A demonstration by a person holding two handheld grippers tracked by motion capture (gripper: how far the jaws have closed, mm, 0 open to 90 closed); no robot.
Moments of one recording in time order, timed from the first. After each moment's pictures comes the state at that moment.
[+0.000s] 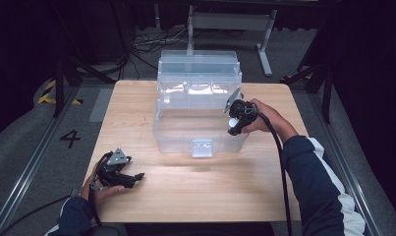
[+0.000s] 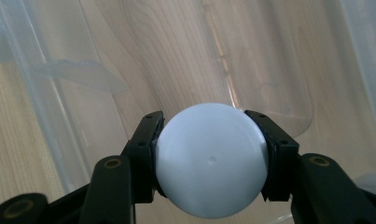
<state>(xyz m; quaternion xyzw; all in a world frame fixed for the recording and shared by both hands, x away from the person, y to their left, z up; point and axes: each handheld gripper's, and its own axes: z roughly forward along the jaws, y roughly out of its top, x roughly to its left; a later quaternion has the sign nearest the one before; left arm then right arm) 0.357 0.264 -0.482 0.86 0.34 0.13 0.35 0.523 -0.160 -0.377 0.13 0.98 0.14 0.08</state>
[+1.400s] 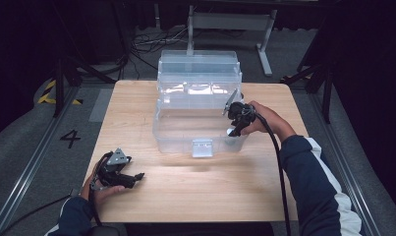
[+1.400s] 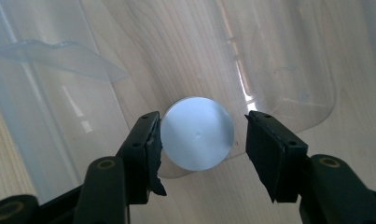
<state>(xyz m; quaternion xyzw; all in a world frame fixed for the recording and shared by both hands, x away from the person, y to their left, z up) 0.357 0.264 -0.482 0.86 0.34 0.13 0.35 0.529 -0.158 -0.388 0.14 0.98 0.11 0.06</state>
